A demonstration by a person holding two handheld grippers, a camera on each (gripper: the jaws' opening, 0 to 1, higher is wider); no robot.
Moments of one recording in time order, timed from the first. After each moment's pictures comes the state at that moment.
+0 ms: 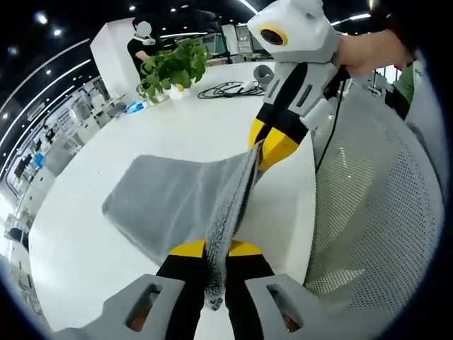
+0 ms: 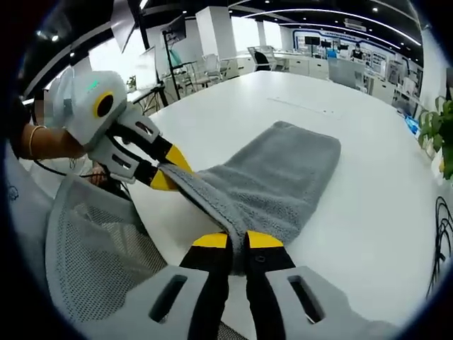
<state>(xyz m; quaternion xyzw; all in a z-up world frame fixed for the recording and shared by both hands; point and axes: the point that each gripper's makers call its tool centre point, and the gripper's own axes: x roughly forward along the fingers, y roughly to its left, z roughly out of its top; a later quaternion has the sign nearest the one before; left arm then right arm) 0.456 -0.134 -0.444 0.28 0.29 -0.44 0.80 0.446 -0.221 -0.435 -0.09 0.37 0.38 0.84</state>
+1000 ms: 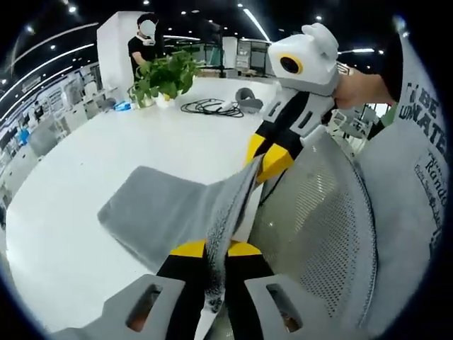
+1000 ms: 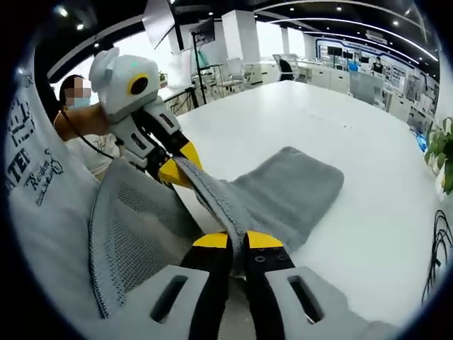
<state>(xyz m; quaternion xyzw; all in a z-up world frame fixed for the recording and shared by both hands) 0.390 -0.132 -0.391 0.19 0.30 -0.48 0.80 0.381 -0.219 -0.387 -0.10 0.34 0.44 0.83</state>
